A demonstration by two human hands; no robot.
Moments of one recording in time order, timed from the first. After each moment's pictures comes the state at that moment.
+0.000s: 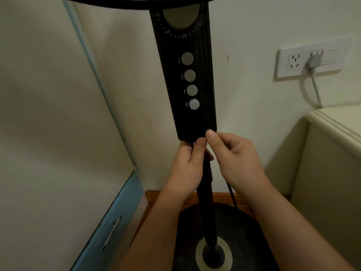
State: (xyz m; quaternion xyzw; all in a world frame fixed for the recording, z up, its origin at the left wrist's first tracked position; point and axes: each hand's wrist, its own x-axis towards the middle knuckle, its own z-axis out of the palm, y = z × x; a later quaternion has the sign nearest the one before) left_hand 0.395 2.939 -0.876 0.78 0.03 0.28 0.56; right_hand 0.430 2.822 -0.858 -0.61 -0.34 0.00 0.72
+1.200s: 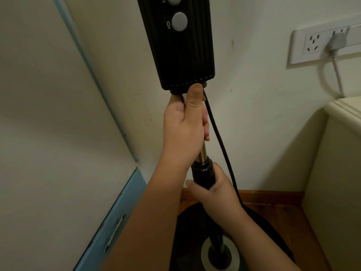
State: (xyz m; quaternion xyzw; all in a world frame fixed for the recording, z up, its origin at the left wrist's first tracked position) left_hand 0.420 2.933 -0.811 0.71 -0.02 0.39 0.59; right_hand 0.433 2.863 -0.951 -0.64 -0.27 0.15 0.70
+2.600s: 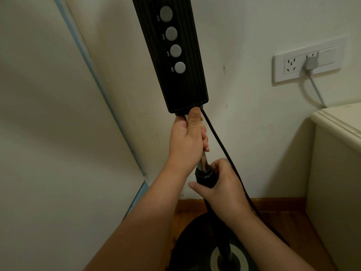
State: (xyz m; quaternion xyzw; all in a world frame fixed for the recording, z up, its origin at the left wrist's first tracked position) left_hand 0.416 2.936 -0.808 0.73 -0.02 0.35 0.58; right_hand 0.424 2.848 -0.915 -0.74 -0.26 0.00 0.62
